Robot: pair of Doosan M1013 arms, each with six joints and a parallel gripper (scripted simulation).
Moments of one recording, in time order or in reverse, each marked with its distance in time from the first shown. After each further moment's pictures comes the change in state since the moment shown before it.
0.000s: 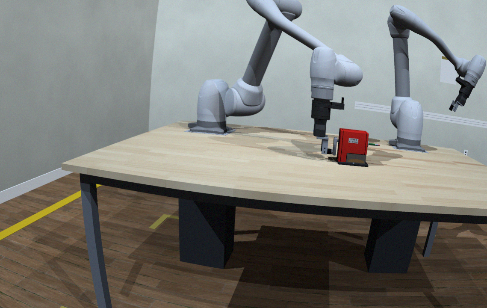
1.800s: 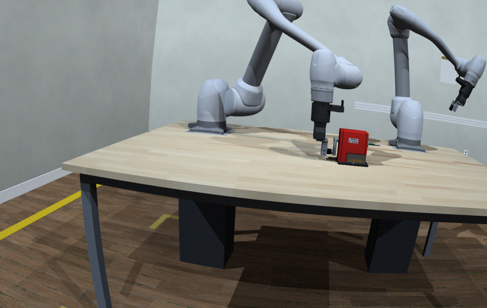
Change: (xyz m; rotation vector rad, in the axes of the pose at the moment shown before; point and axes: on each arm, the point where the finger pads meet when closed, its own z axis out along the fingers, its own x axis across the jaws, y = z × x) left arm 0.000 0.000 0.000 0.000 0.000 0.000; right arm 0.000 0.000 0.011 0.000 0.000 0.000
